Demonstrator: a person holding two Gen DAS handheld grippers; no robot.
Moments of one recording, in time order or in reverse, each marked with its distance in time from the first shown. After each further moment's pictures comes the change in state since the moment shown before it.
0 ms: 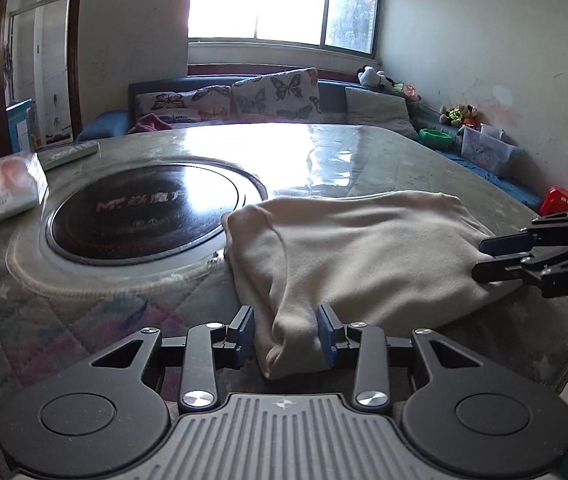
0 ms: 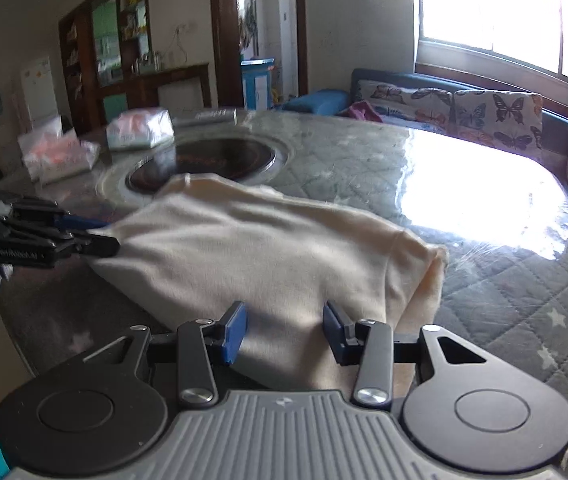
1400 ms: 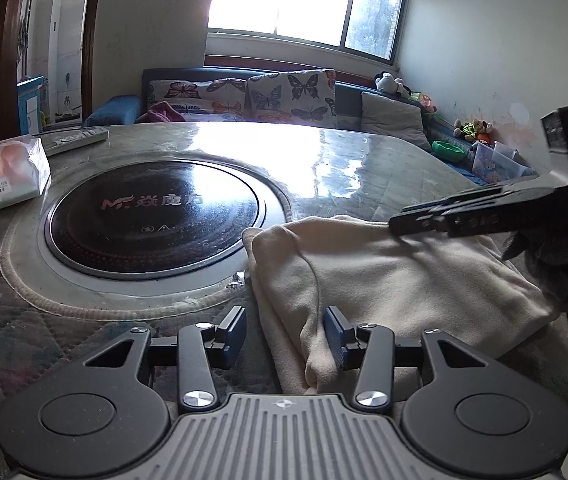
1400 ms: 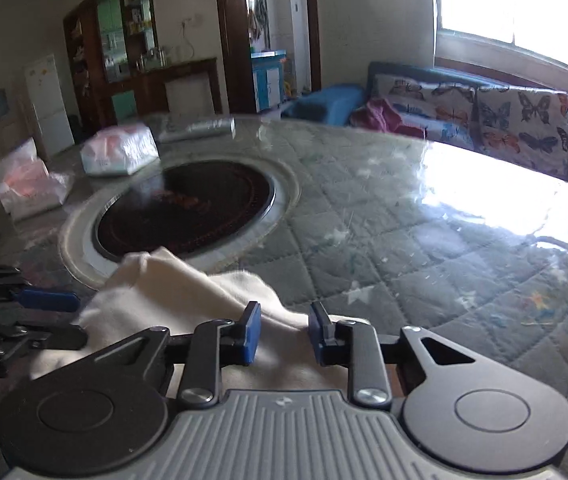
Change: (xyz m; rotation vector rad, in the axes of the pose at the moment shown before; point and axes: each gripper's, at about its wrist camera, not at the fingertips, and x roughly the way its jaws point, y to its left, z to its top) left arm 0.020 0.020 0.021 -0.076 0.009 0.011; right arm 0.103 -0.016 0.088 0.010 0.047 0.056
